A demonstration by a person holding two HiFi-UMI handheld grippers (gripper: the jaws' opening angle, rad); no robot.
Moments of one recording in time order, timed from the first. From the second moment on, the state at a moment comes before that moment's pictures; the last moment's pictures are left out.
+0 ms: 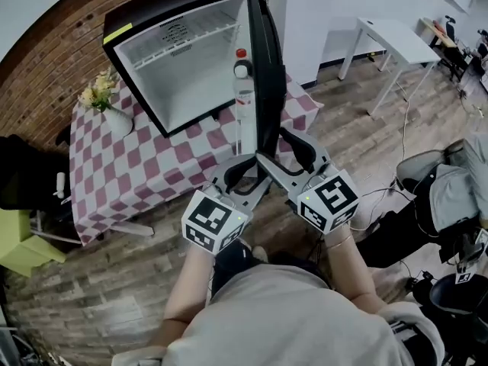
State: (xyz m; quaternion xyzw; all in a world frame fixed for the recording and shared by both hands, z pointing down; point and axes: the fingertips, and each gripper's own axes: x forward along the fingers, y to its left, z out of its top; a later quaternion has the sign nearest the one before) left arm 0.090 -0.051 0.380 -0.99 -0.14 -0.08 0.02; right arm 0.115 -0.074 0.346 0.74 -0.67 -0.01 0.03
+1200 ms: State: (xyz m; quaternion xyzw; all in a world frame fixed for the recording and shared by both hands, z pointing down) left arm 0.159 -0.012 0.380 -0.98 -0.19 -0.09 -0.04; right arm 0.206 0.016 0.349 0.84 -0.55 -0.01 0.01
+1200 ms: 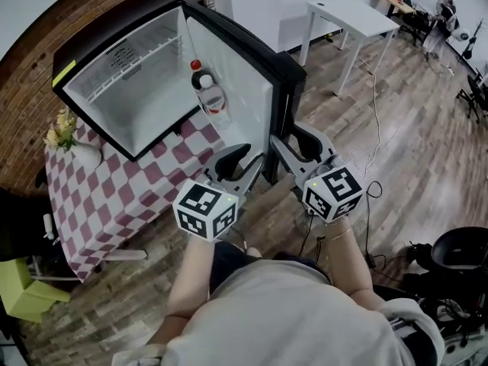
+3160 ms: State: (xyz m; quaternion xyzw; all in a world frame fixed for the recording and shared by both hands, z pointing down) left arm 0.211 -0.112 0.381 -0.99 -0.07 -0.09 -0.04; right arm 0.348 0.091 0.355 0.93 -0.37 0.01 -0.02
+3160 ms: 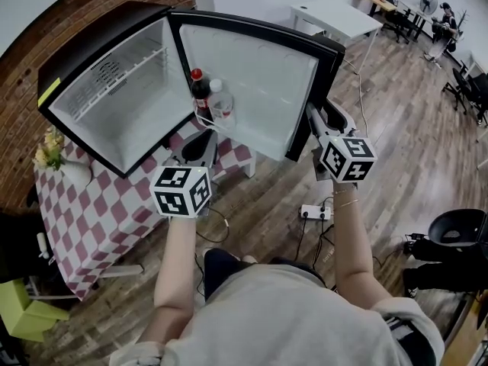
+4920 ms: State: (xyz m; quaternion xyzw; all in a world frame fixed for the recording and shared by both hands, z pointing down) left arm 0.192 -0.102 0.396 -0.99 -0.08 -0.11 -0.06; right arm 0.329 0.091 0.355 0.92 -0.38 0.02 -0.01
